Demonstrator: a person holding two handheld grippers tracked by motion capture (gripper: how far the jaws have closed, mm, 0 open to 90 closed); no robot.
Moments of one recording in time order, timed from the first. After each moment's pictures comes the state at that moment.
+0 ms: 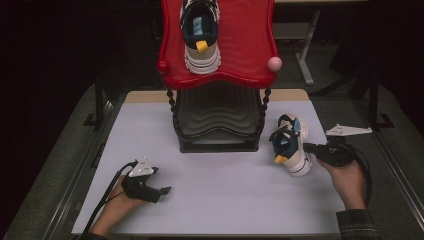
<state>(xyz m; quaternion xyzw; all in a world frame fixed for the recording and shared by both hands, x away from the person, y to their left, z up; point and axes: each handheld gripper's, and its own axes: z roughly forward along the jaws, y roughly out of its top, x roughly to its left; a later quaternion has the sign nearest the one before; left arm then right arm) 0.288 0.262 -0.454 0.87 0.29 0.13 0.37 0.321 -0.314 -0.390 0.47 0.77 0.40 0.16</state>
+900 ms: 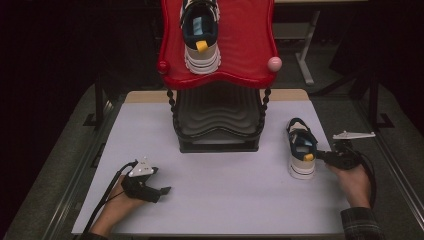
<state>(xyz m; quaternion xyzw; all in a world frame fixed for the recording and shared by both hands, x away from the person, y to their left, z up) 0.288 0.263 -0.454 0.87 0.29 0.13 0.37 0.334 -0.348 -0.432 0.53 0.76 0.36 0.12</state>
